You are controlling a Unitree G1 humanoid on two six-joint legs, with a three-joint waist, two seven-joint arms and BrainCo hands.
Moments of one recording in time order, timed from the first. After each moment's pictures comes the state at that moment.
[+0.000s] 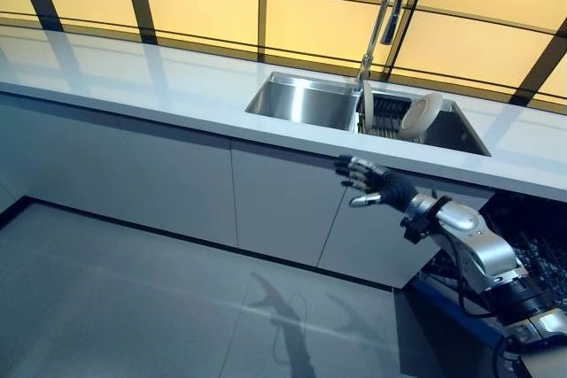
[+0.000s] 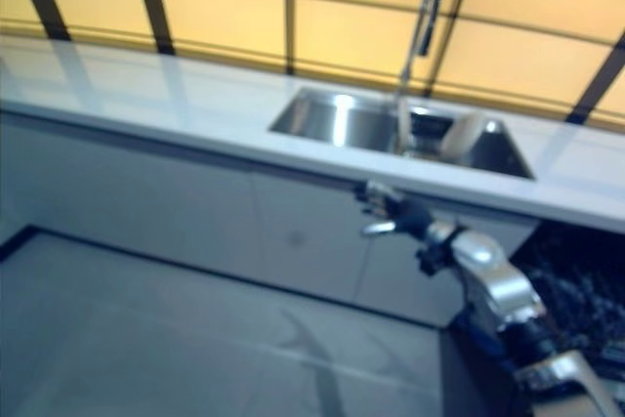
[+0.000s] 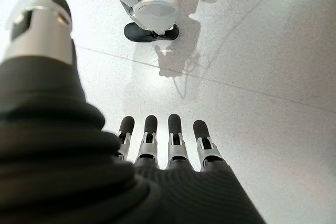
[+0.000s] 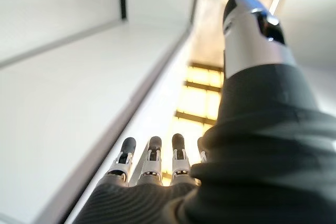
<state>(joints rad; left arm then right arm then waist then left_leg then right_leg) -0.01 0.37 -0.10 1.28 -0.17 0.17 -0.04 -0.55 -0.72 0.20 0.21 0.62 0.08 0.43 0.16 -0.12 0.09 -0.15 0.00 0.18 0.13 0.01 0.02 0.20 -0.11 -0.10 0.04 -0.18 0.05</state>
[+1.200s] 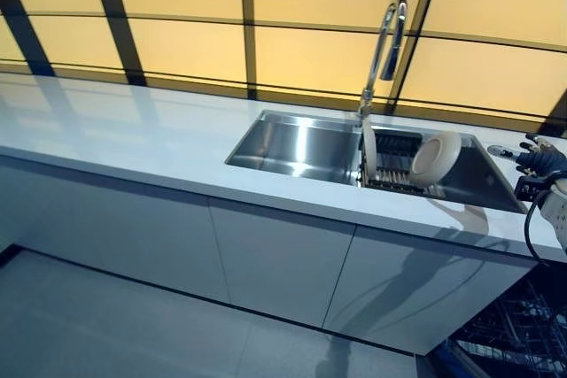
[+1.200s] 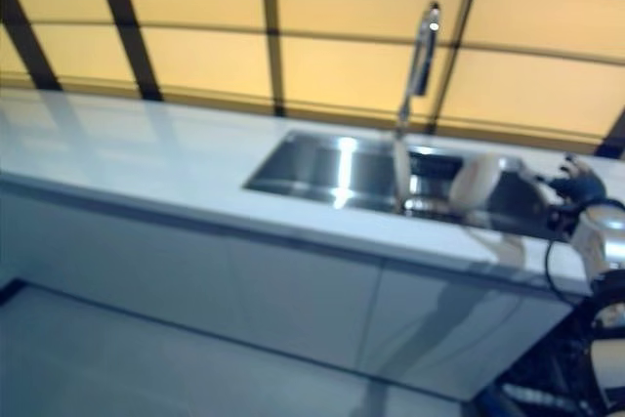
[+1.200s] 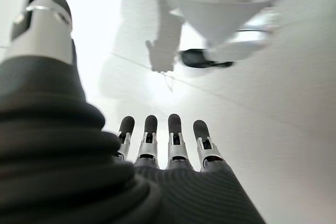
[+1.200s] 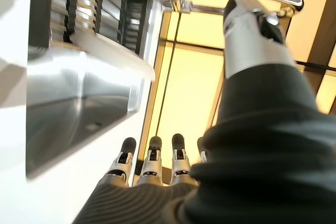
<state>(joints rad) -0.03 0.31 -0.10 1.31 -0.26 0.20 -0.01 -0.80 -1.01 0.14 0.85 0.65 0.24 -0.02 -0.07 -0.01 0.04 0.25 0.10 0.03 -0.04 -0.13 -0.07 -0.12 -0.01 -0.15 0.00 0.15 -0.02</state>
